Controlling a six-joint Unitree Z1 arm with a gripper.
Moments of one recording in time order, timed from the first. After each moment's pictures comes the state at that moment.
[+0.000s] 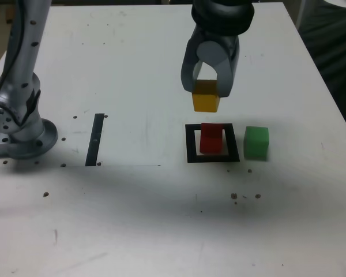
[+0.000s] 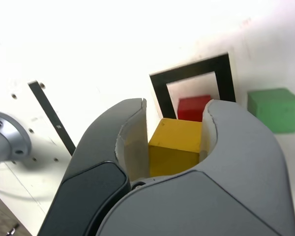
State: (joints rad) arm -0.07 2.04 -1.87 1.55 0.14 0.18
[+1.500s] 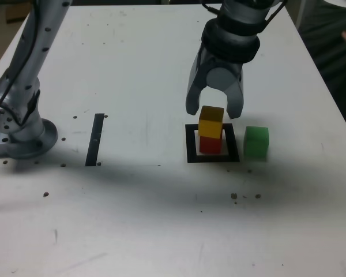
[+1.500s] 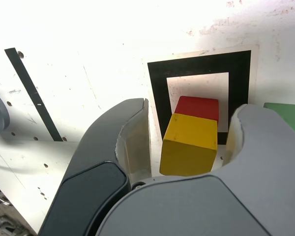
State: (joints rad) arm -0.05 2.16 -1.86 1.54 0.07 0.08
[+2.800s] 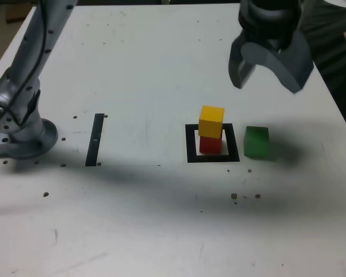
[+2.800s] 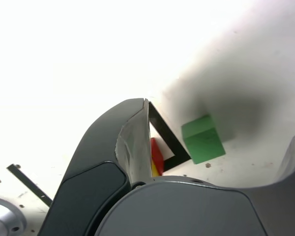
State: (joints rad) arm -0.06 2.20 -2.11 1.47 0.22 0.51
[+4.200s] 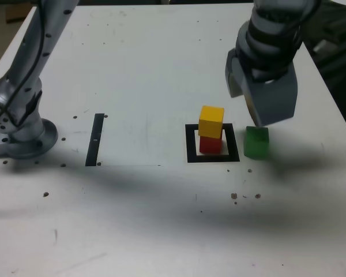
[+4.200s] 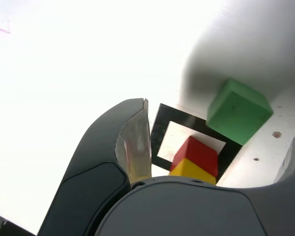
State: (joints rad) arm -0.15 2.20 -1.95 1.36 0.33 1.11
